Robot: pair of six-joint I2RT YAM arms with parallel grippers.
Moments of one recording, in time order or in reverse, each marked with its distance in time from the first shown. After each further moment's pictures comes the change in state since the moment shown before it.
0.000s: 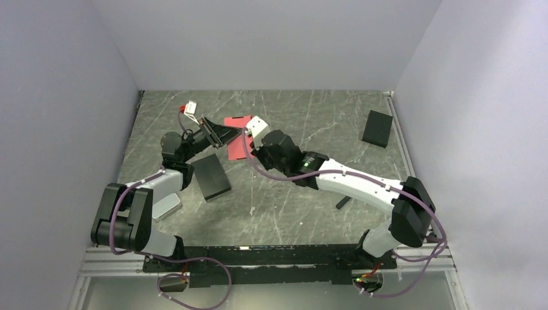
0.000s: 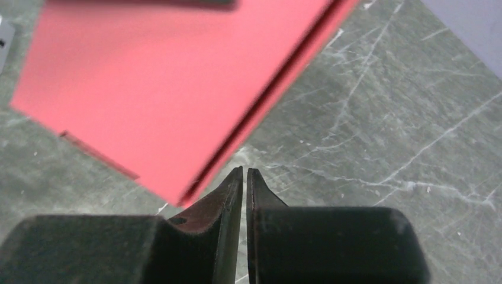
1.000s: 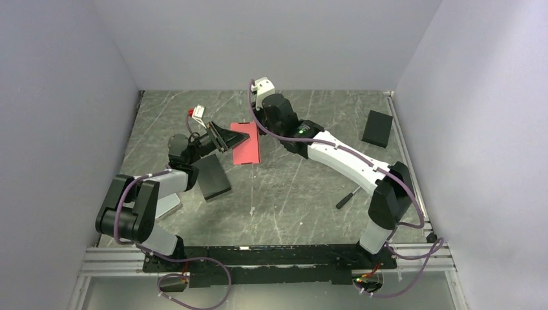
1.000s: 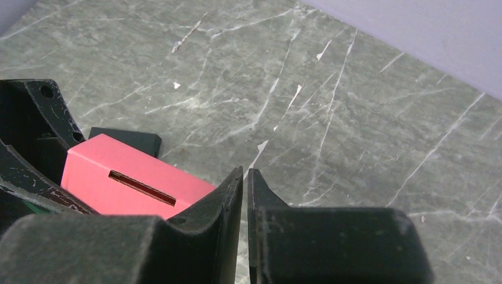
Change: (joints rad) left arm -0.043 0.077 -0.021 0.071 0.003 -0.014; right arm -0.156 0.198 0.361 -0.050 -0.028 0.150
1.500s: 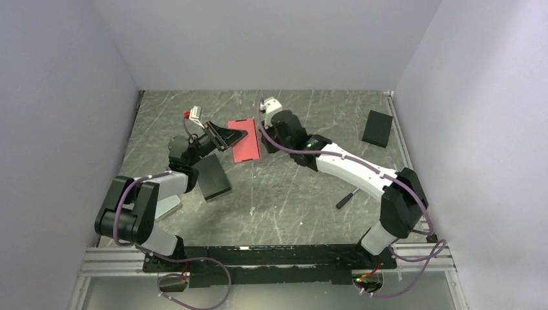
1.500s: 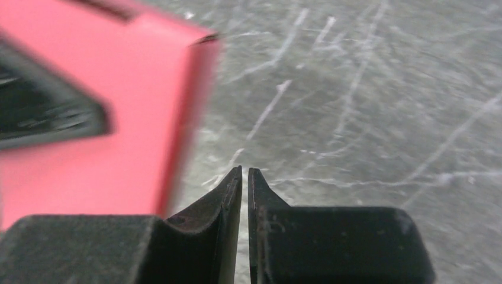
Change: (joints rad) left arm -0.008 -0.015 -0.023 -0.012 -0.103 0.004; right arm -0.060 -0.116 -0.264 0.043 -0.123 0.051
